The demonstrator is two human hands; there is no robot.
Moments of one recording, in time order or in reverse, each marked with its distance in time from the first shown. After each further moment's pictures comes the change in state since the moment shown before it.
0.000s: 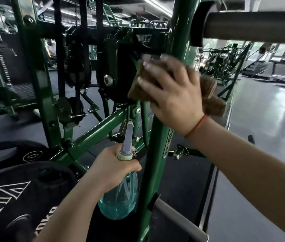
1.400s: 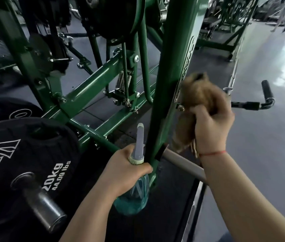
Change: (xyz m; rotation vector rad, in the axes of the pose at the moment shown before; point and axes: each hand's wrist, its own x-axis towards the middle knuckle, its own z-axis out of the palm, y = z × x) left_hand -0.009 -0.127 0.068 -0.034 -0.203 -0.114; right_hand -0.198 -0.088 0.028 0.927 0.200 1.256
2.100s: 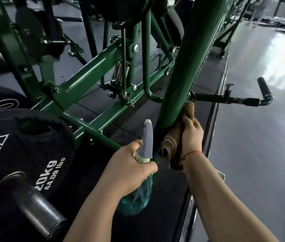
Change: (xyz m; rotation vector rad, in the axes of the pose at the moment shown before) left_hand 0.014 -0.017 -0.019 0.036 -0.077 0.018; right_hand -0.050 0.071 0.045 -0.018 0.010 0.785
